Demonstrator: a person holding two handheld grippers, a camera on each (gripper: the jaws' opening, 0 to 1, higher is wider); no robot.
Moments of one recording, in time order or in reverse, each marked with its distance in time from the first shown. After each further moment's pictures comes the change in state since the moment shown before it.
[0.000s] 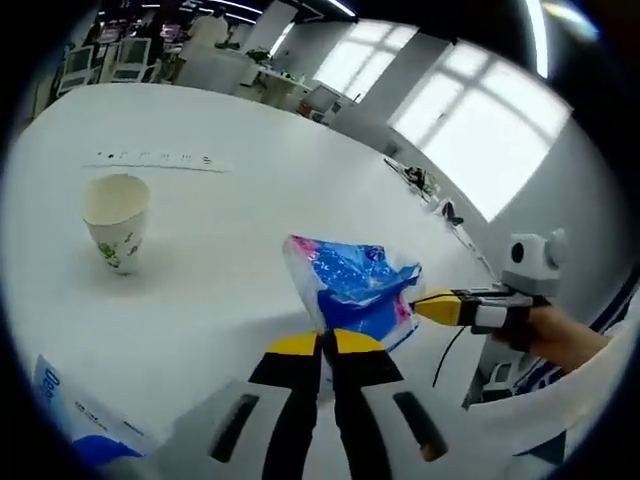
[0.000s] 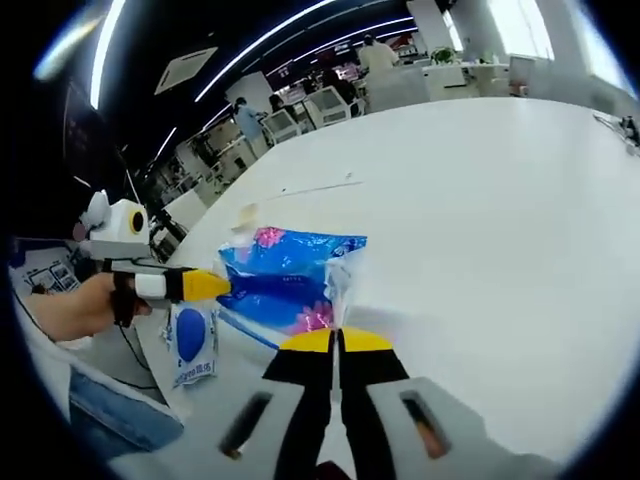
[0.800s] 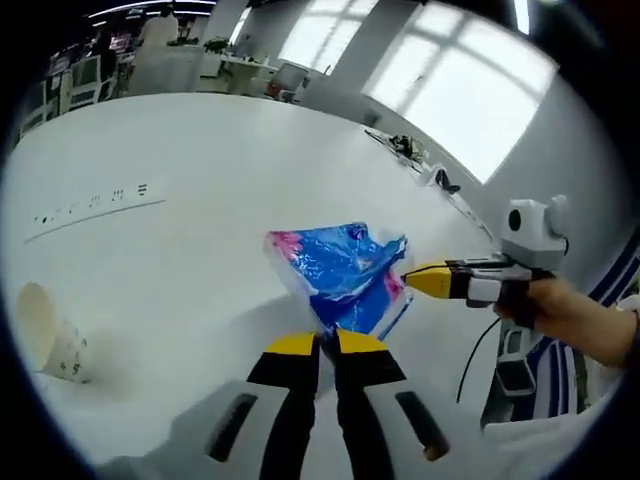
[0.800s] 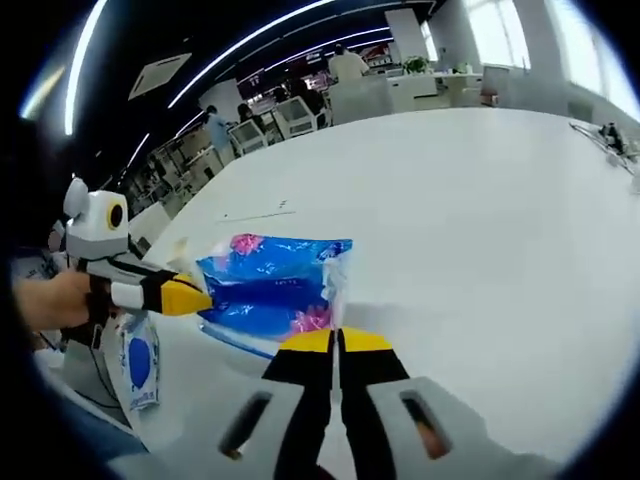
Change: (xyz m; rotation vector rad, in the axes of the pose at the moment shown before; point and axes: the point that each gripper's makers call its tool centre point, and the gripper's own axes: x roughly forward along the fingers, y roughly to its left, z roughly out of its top) left arm 0.089 -0.006 0.049 0.107 0.109 -0.019; right arm 0.031 -0.093 0.054 0.016 -0.042 -0.121
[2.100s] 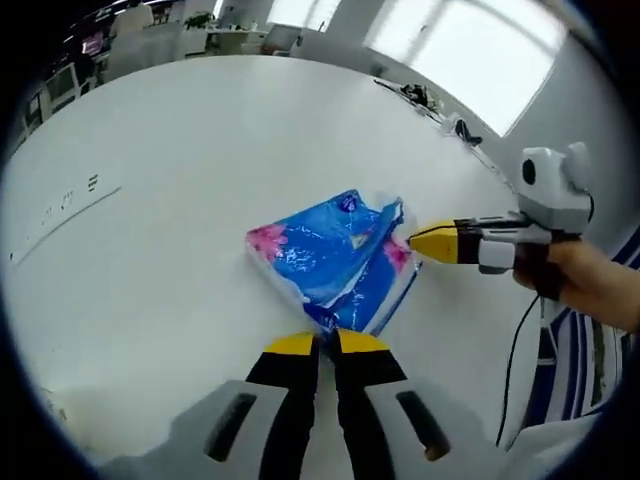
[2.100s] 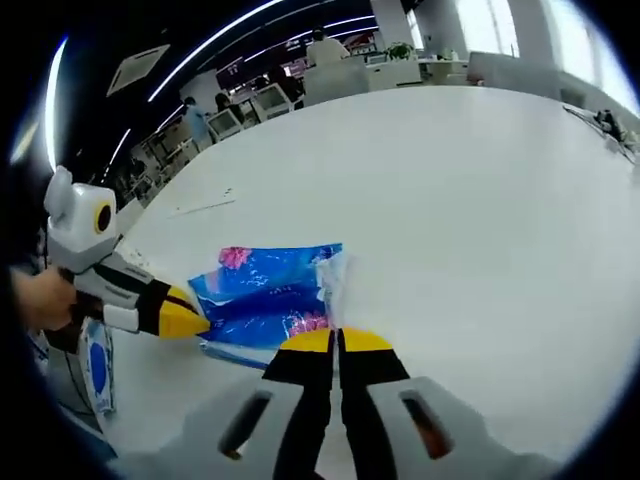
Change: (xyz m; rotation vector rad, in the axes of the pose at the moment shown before) left arm 0.084 0.028 -0.019 0.090 0.183 0.068; right arm 0.056 -0.065 -0.016 0.036 0.052 -0.061
